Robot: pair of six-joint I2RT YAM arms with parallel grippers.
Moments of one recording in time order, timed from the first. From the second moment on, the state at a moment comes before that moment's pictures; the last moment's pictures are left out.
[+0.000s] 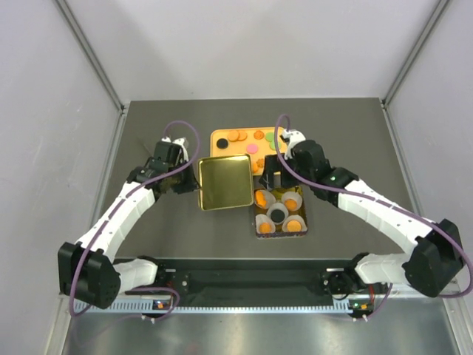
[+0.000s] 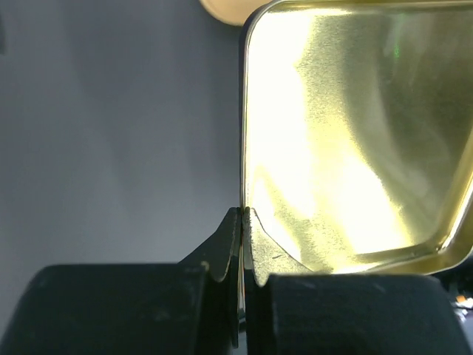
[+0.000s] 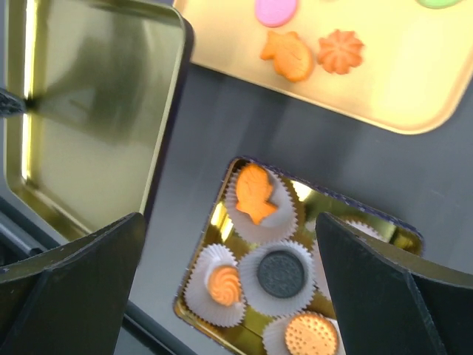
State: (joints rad) left arm -0.31 1.20 0.96 -0.64 0.14 -0.47; right arm 0.66 1.25 0.96 -0.32 -0.04 0.37
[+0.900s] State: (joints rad) left arm -0.40 1.20 0.94 -0.47 0.30 -0.53; right arm 0.59 1.41 1.04 -0.10 -0.39 0.60
